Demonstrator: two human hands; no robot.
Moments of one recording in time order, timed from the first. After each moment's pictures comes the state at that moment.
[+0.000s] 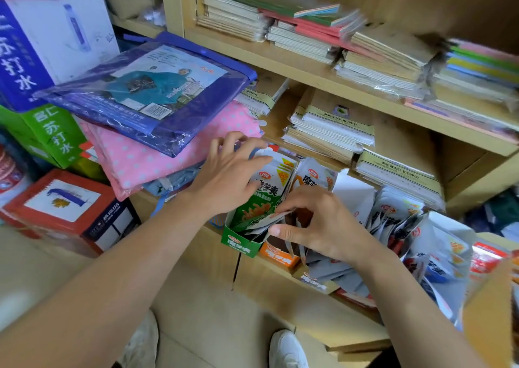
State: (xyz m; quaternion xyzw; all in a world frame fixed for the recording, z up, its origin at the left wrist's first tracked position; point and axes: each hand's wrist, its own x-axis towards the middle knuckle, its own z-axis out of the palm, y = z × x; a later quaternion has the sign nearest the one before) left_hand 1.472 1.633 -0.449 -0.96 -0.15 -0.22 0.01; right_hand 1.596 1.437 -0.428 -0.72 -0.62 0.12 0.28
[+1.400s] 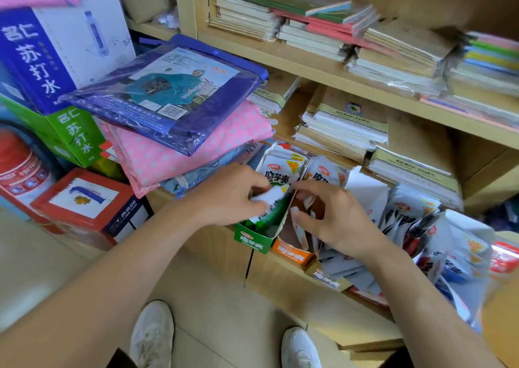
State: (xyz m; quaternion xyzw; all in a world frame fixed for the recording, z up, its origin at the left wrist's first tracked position) left_hand 1.429 1.611 -0.415 -0.94 -0.16 -0.08 -0.28; right_hand 1.590 1.435 -0.429 -0.77 -0.57 0.09 0.28
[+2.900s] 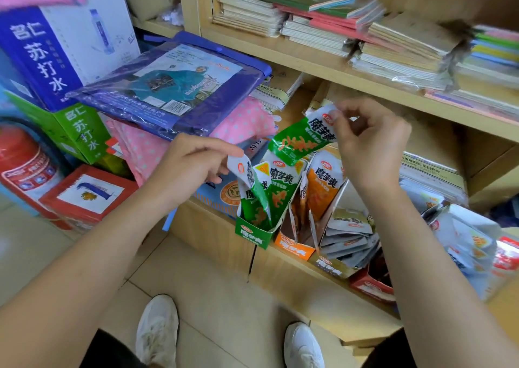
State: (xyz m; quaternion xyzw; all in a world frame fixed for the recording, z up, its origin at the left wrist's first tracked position) left_hand 1.389 1.621 -0.386 -0.74 -0.27 -0.28 -0.55; right_hand 1.609 1.478 -0.367 -0.72 -0.43 -0.20 0.50
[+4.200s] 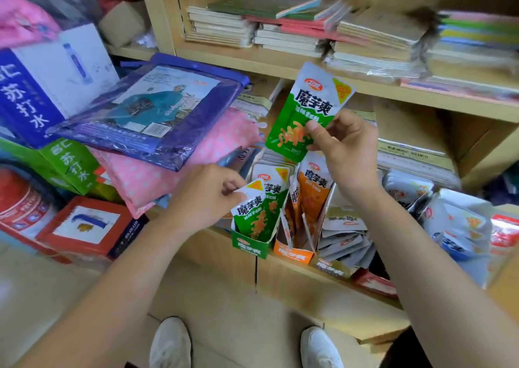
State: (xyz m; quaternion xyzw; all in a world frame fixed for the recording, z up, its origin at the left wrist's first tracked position) left_hand 1.422 1.628 -0.420 -0.91 -0.24 -0.17 -0.28; right_hand 1.624 1.481 -0.393 -0.62 -0.39 0.04 0.67
